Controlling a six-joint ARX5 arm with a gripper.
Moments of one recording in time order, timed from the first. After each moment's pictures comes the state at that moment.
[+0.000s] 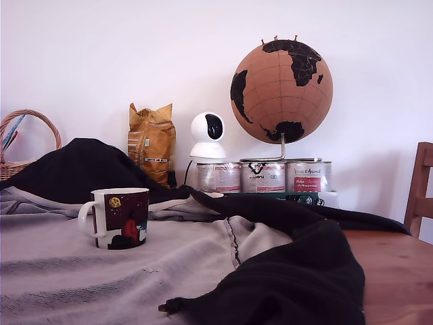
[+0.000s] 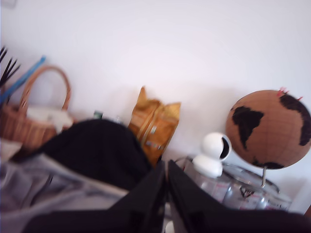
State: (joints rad) arm -0.01 0.00 0.06 0.15 0.11 -0.47
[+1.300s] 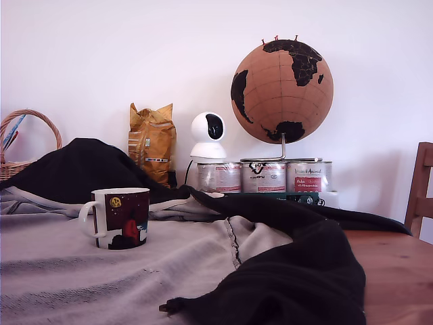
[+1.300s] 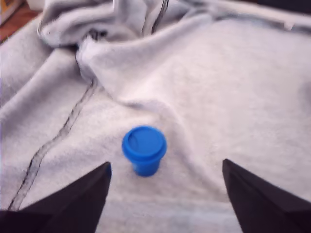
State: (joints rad) arm 0.01 0.79 0.10 0.18 -0.16 -0.19
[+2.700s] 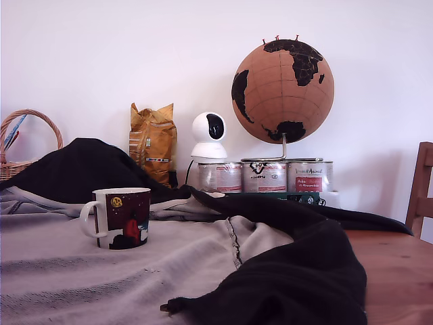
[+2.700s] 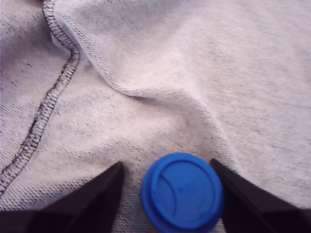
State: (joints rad) arm 0.26 1.52 0.27 0.61 0.21 -0.12
